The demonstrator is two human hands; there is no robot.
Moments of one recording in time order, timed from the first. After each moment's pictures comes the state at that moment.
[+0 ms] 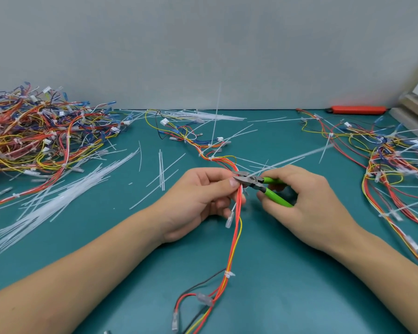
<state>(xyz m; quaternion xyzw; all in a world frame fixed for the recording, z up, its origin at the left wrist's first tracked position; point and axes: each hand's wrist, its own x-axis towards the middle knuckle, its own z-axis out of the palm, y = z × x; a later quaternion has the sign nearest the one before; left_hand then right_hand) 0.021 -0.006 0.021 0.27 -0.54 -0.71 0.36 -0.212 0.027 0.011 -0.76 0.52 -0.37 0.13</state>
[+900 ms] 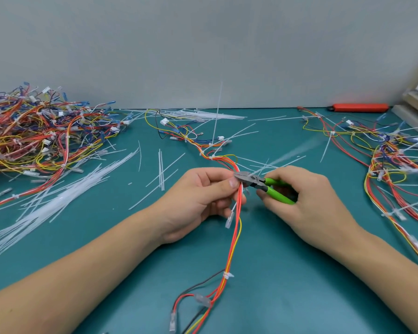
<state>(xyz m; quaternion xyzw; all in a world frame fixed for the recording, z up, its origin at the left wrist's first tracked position) 0.021 -0.006 0.019 0.27 -0.55 -0.71 0.35 -0.212 0.025 0.009 -0.76 0.52 -0.38 0.13</state>
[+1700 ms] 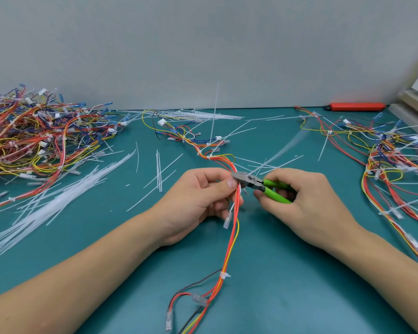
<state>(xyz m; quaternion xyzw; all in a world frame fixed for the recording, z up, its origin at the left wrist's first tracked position) 0.017 -0.002 0.023 0.29 -0.55 -0.70 0.36 -0.211 0.024 0.011 -0.75 0.52 -0.37 0.15</state>
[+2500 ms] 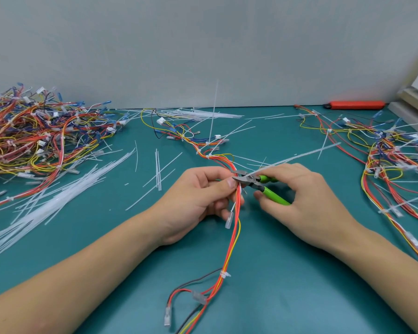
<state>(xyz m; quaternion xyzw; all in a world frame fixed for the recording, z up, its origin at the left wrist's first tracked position) 0.018 -0.003 0.020 0.28 -0.55 -0.69 0.36 -0.212 0.025 0.014 -0.77 0.53 -0.34 0.12</state>
